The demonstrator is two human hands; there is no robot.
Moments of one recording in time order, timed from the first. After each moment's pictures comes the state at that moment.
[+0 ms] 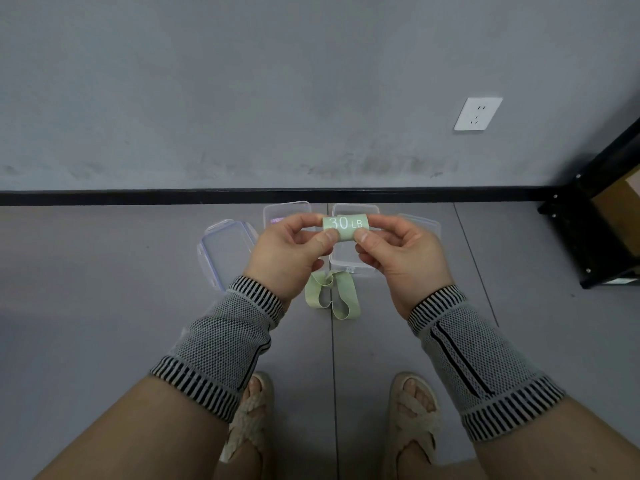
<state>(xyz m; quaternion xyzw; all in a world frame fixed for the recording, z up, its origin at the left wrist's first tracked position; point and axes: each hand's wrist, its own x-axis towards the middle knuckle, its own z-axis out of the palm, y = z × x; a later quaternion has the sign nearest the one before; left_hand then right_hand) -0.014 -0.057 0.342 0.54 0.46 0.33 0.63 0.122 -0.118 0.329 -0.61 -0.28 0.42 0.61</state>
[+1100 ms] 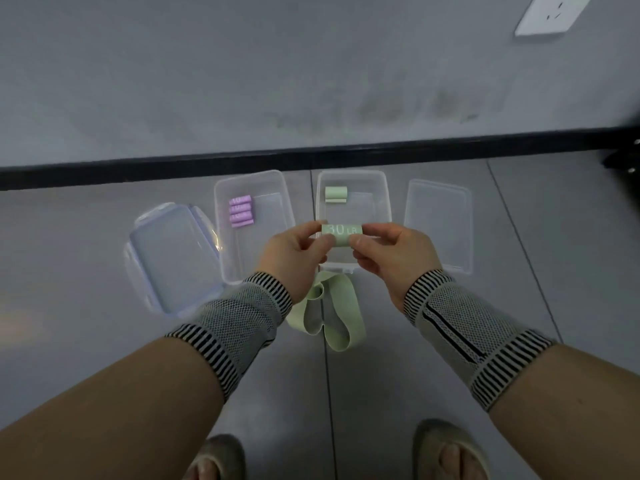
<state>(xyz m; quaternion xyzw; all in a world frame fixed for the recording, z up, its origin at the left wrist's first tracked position) 0.073 0.082 0.125 0.62 0.53 0.17 0.55 0.207 0.016 0.120 -0.69 -0.18 0.47 0.52</state>
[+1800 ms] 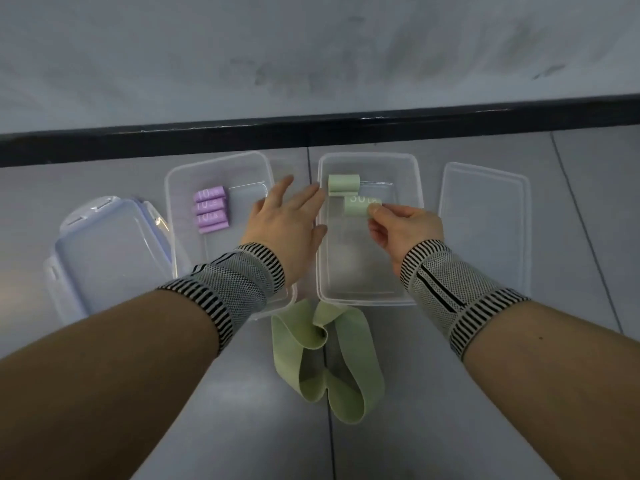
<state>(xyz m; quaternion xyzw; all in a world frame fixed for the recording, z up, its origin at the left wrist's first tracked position) 0.116 0.210 0.007 0.89 0.42 -0.11 0.14 0.270 0.138 -0.022 -0.73 -0.05 0.43 0.53</state>
